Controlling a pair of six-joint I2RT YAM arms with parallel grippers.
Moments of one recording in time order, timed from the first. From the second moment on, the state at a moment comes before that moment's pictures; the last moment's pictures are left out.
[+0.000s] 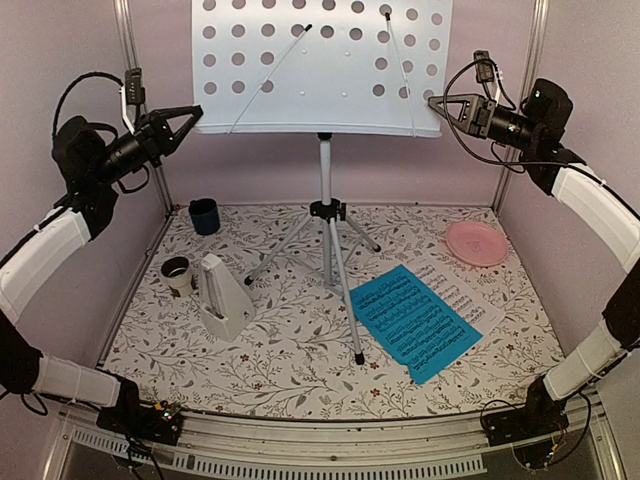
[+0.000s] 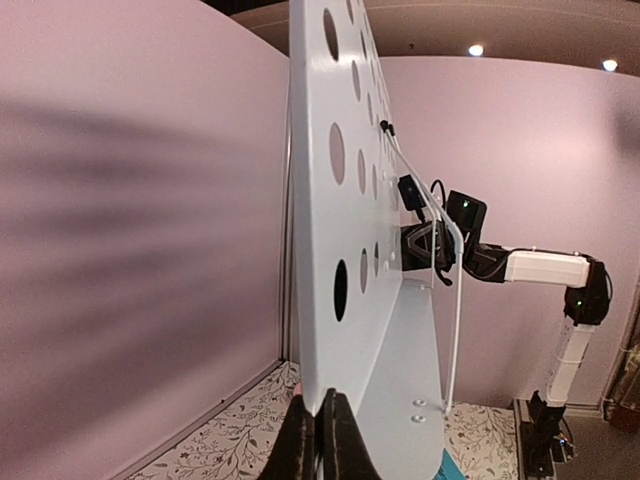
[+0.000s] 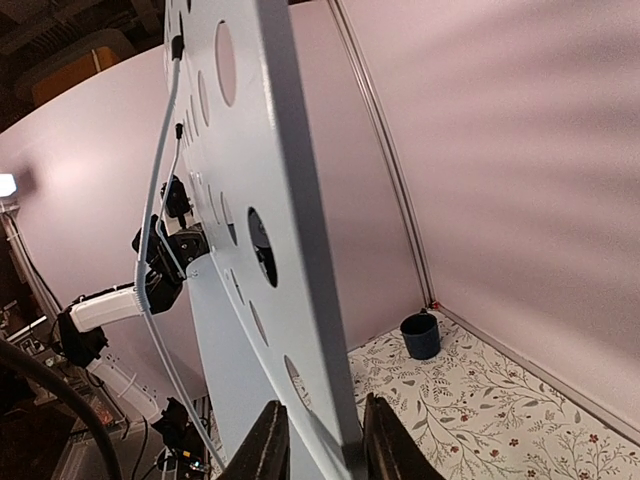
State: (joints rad) left arm -0.17 1.24 1.18 0.54 0.88 -0.44; right arm 0.23 1.51 1.54 0.25 -0.99 0.55
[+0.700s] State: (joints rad) left arm -0.18 1.28 1.09 0.70 0.81 -0.42; right arm 0.23 1.51 1.57 0.24 -0.99 0.52
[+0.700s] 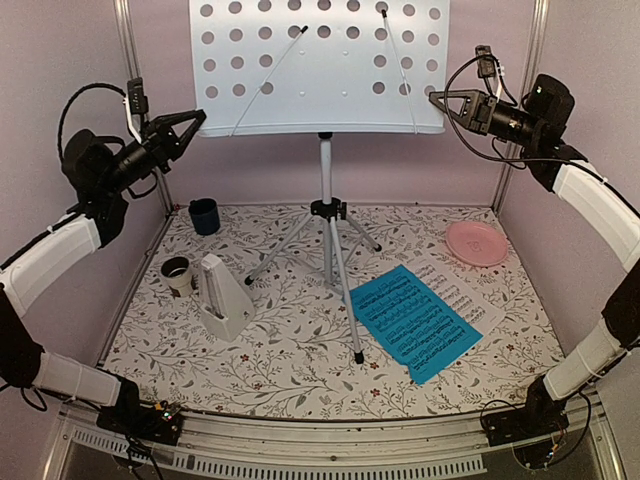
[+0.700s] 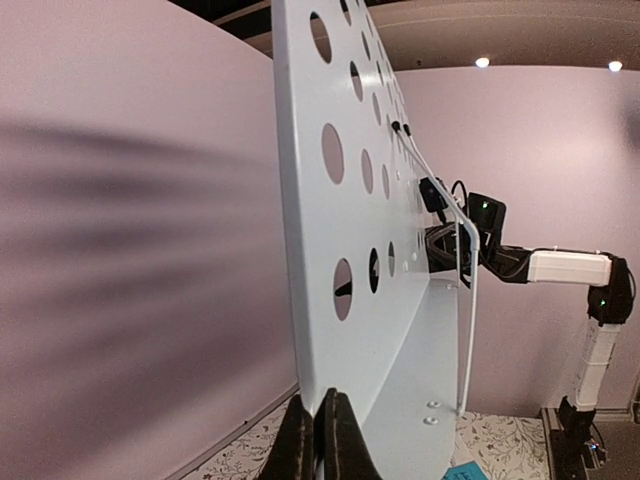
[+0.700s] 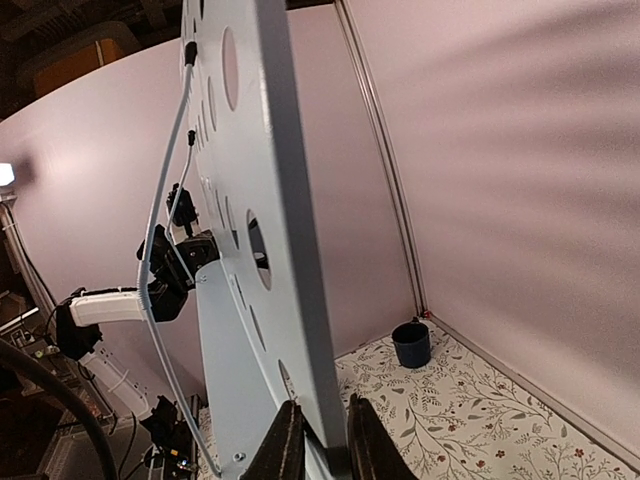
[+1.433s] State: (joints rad) left arm -0.20 1.28 1.09 0.71 0.79 -0.41; right arm 0.24 1.51 1.58 0.21 -0.99 0.51
